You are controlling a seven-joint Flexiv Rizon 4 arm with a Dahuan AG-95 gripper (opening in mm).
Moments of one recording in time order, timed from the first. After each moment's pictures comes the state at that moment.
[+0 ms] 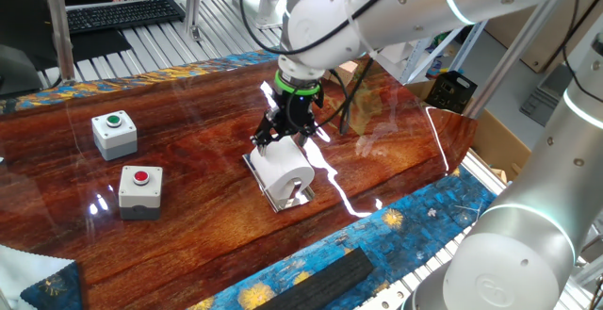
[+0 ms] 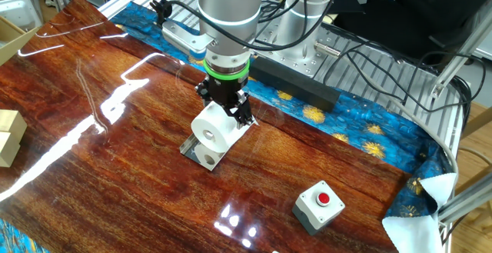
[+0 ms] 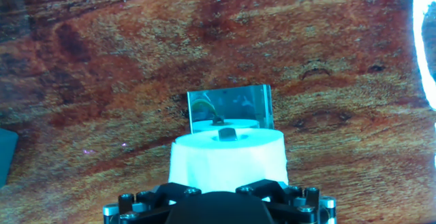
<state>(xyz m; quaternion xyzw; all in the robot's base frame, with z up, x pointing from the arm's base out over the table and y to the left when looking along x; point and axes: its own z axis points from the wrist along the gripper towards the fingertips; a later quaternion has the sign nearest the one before) 0.468 -0.004 0.095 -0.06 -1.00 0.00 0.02</state>
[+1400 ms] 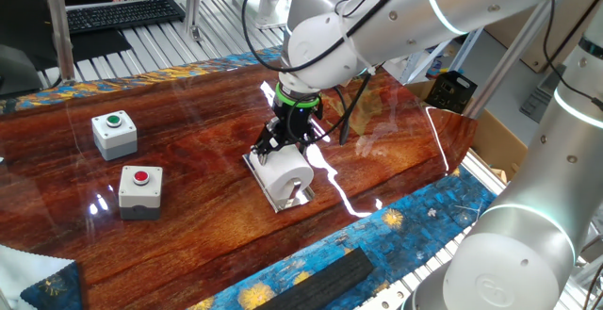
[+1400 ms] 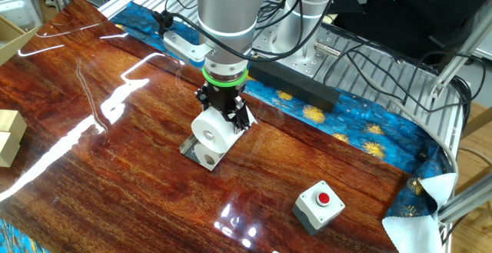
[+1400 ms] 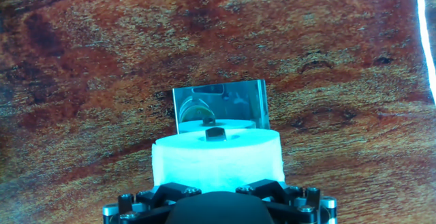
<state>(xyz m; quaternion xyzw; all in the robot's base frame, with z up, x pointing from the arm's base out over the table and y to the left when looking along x) 0.464 -0.006 0.069 -0.06 -1.00 0.00 0.02</state>
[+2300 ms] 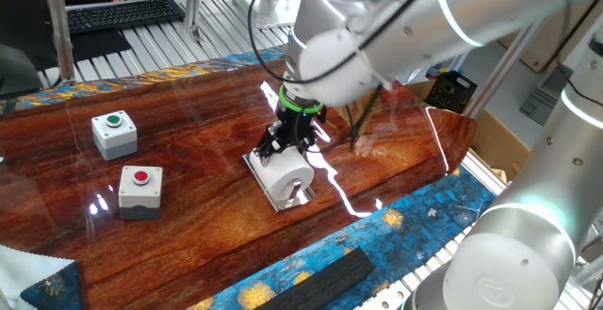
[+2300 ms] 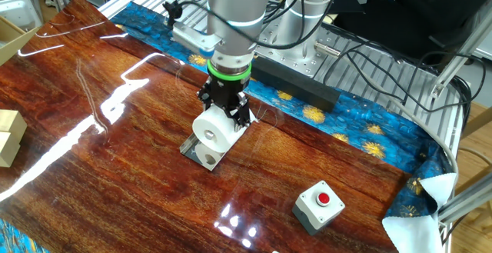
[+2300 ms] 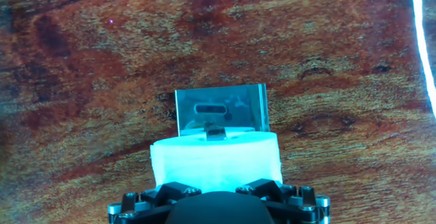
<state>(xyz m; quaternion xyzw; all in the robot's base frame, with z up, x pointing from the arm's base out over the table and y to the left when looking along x) 0.462 -0.007 0.072 -0.05 -1.00 0.00 -0.02</state>
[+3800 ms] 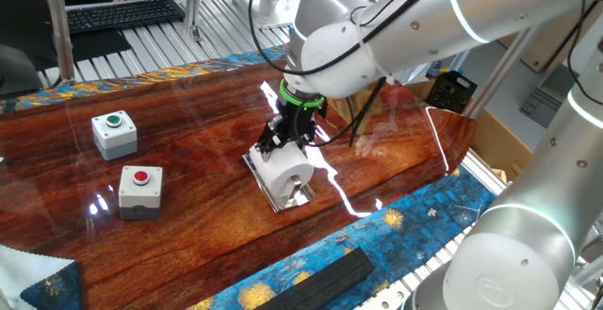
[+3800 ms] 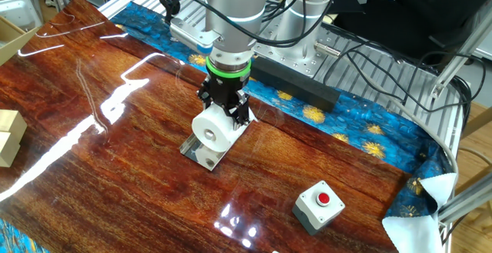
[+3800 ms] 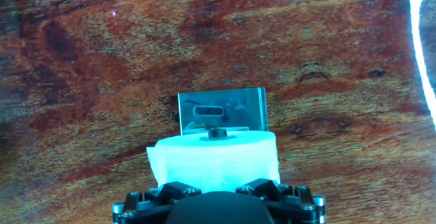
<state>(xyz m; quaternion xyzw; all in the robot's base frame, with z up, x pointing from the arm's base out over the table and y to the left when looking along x) 0.468 -0.006 0.085 -0.05 -1.00 0.00 -0.01</state>
